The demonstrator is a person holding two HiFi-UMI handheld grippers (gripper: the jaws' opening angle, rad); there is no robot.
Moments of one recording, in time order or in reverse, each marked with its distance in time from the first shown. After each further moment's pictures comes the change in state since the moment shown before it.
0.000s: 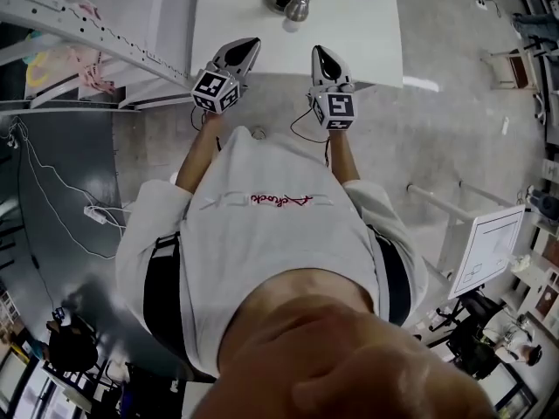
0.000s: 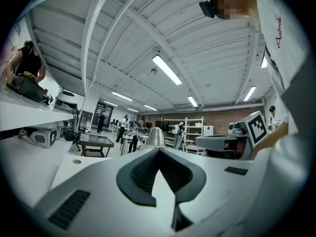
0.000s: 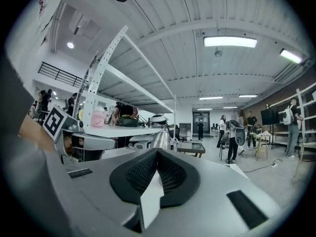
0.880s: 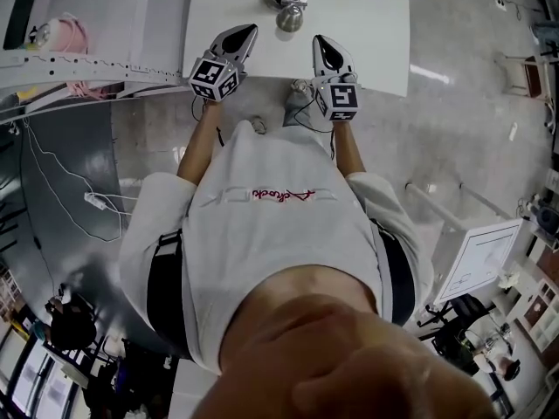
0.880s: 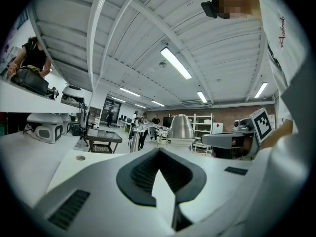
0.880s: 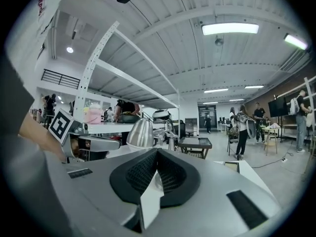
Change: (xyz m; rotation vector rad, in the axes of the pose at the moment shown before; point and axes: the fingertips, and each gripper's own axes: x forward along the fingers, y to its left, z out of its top) left arm 0.059 0.041 -0.014 -0.033 0.043 0.096; right arm 0.048 -0.048 -0.019 0.039 0.041 0.085
